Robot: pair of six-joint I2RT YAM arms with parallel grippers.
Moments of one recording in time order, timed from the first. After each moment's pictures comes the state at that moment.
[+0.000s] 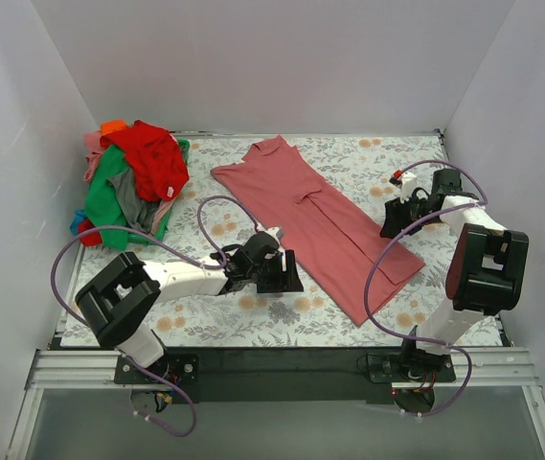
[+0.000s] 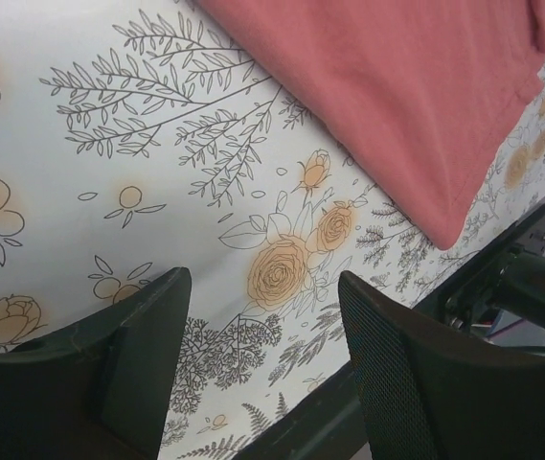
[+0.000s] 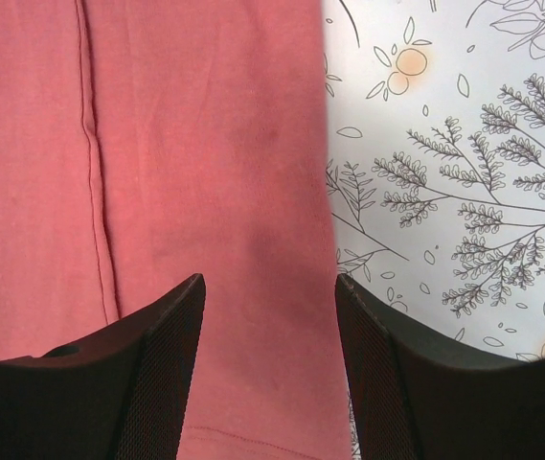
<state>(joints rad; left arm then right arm) -0.91 1.59 0.77 -0.01 0.15 -0.88 -0.18 1.69 1.08 -0.56 -0.64 -0.61</state>
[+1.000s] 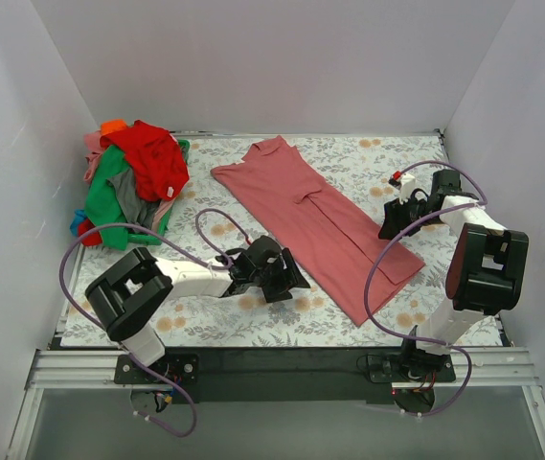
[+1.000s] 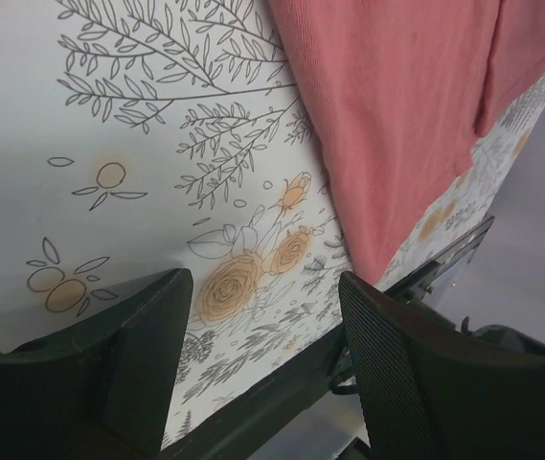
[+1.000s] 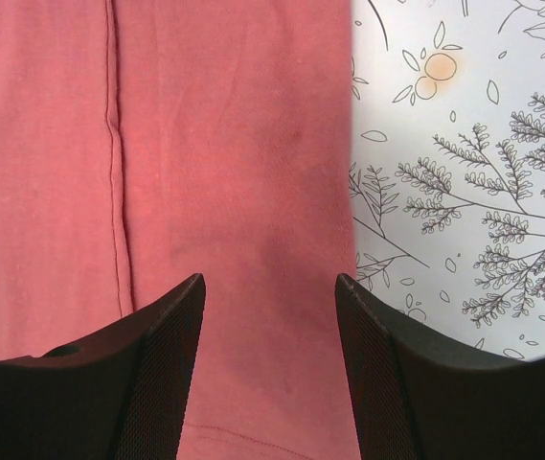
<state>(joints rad) -0.92 1.63 0.73 0.09 0.14 -1.23 -0.18 1.69 1.08 -0.59 -0.68 -0.63</state>
